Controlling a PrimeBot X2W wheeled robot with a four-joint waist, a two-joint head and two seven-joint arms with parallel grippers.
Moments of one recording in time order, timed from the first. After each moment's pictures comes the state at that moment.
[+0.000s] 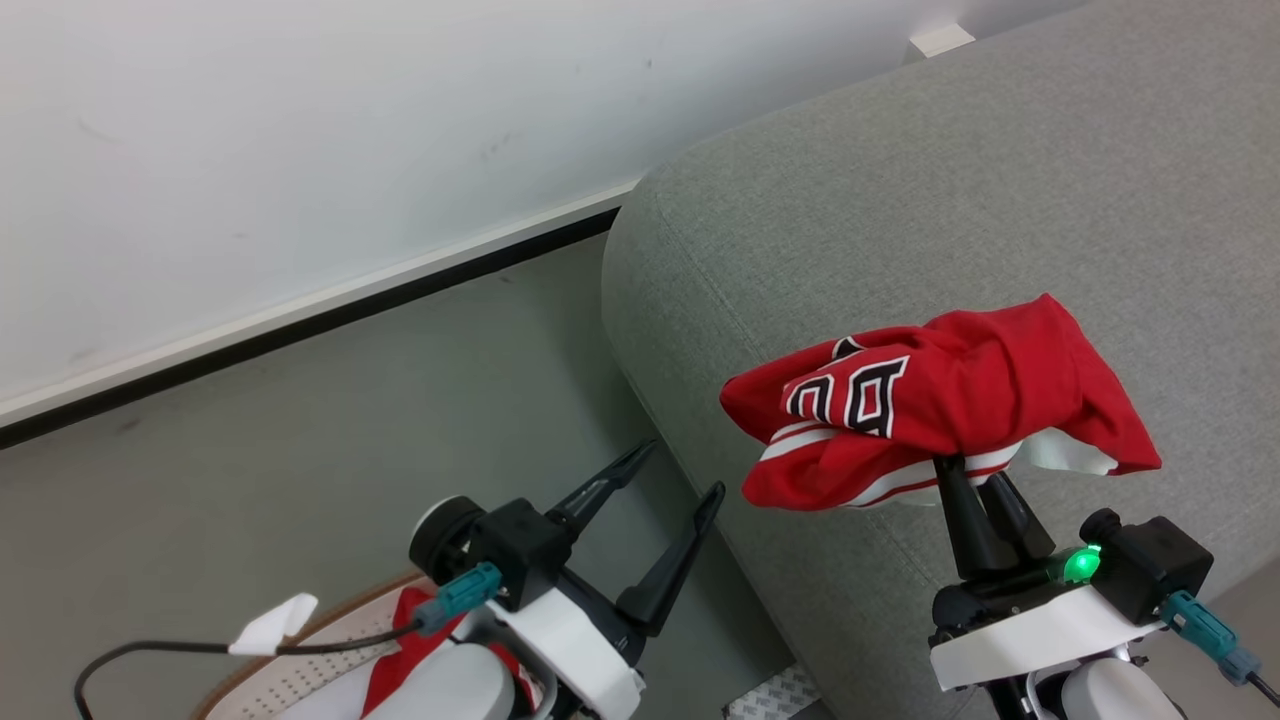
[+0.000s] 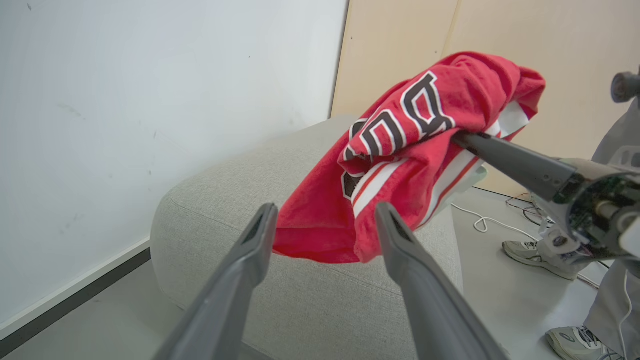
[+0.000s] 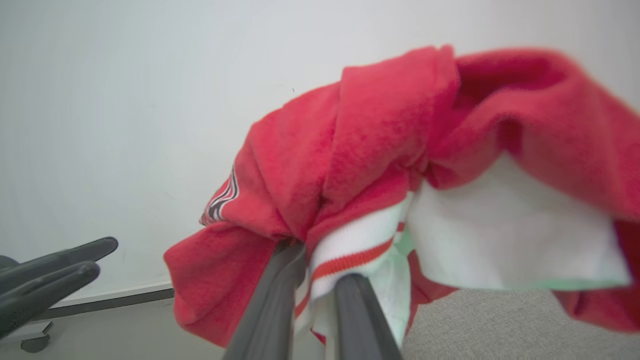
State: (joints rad) left arm -0.46 0.26 -0.76 0.22 -0.45 -0.07 -0.26; right arm -0.26 -0.11 0.30 0.20 0.45 0.13 -0.26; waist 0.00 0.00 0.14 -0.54
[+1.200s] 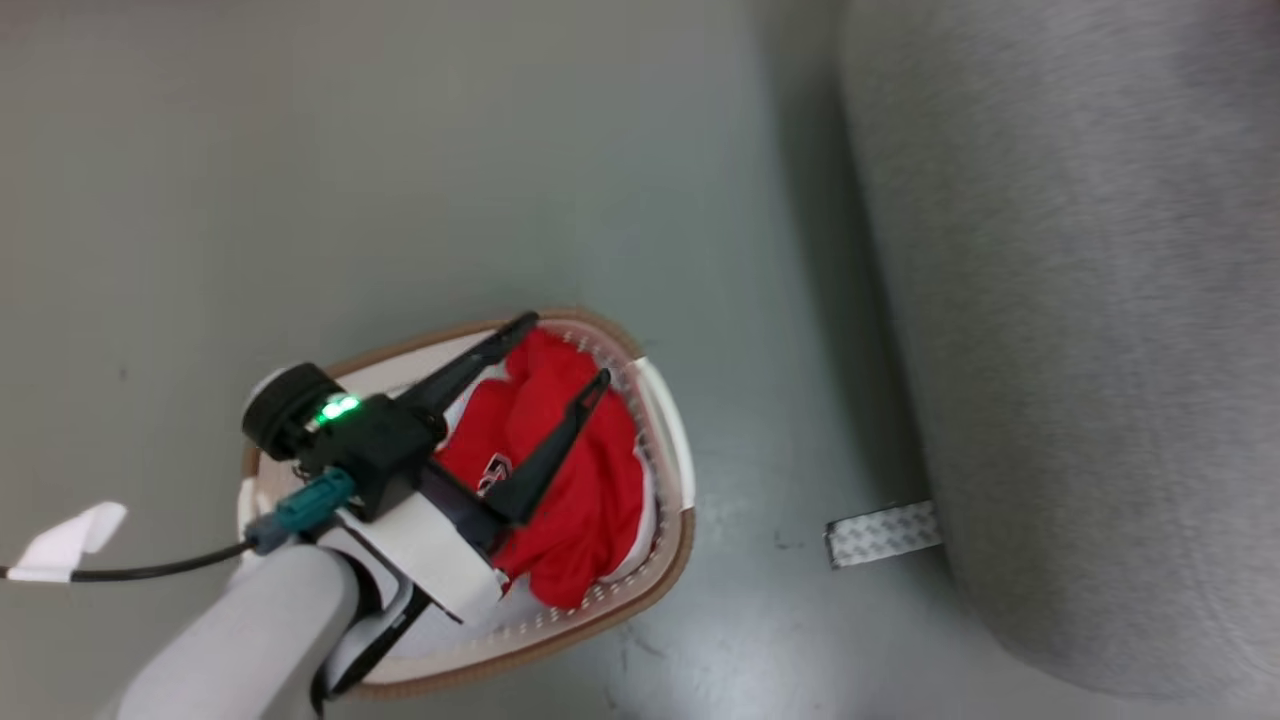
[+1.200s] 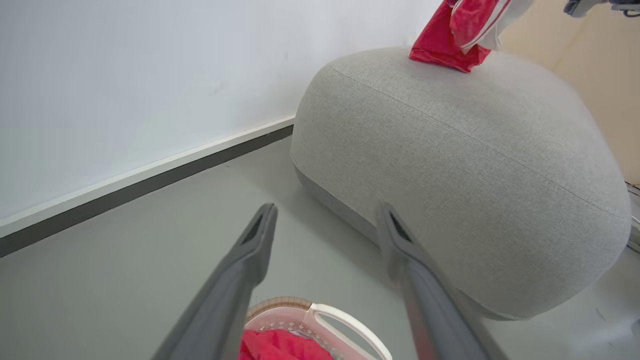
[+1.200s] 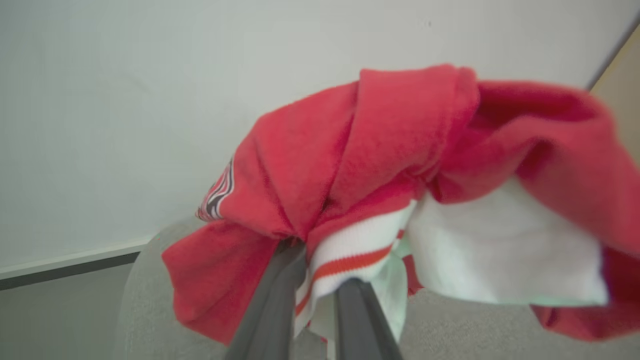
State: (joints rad) left arm -0.57 0.52 -0.69 0.02 -0.43 -0.09 -0.17; right arm -1.01 -0.54 0.04 0.75 0.62 0.13 -0.03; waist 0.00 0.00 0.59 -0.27
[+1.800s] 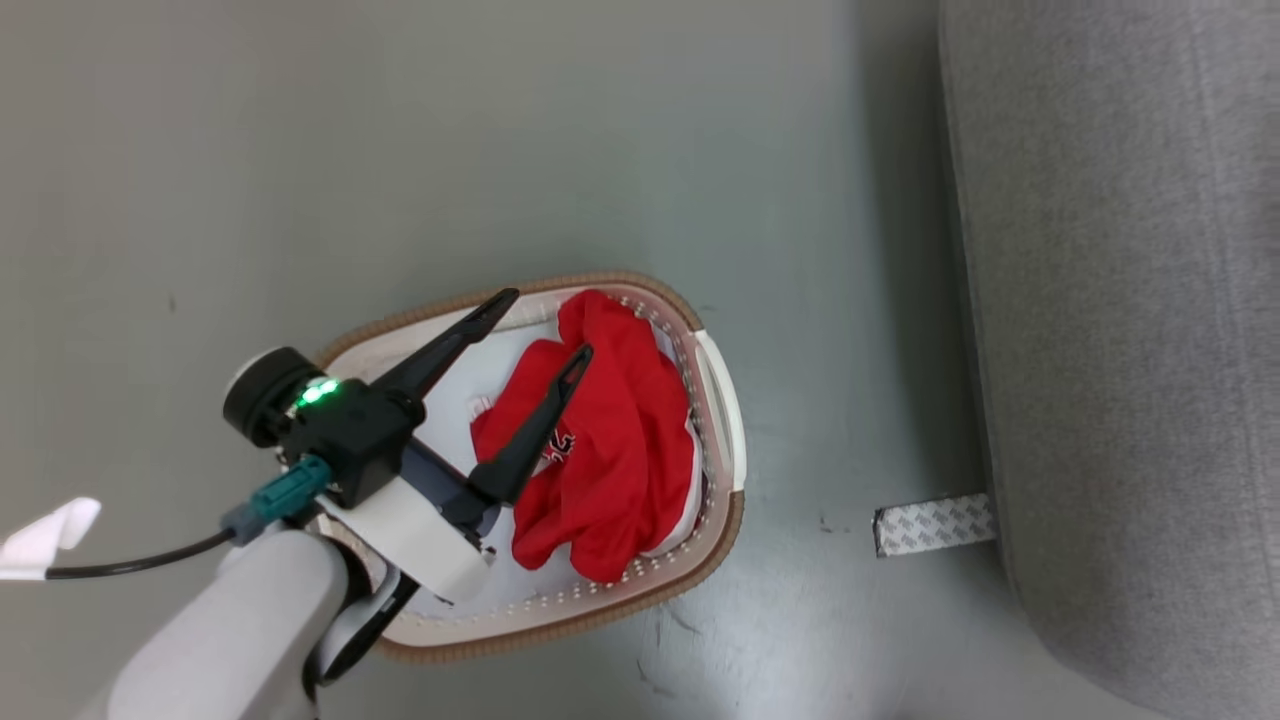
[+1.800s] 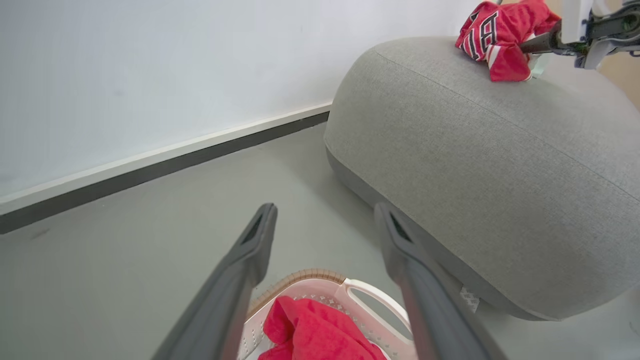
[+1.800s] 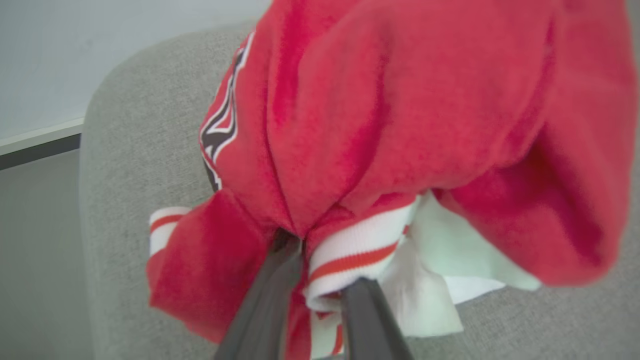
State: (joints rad) left arm -0.59 0.53 -0.68 0.03 -0.44 -0.08 -0.20; right arm -1.10 -0.49 0.03 1.01 0.54 0.13 0.21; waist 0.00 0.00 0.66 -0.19
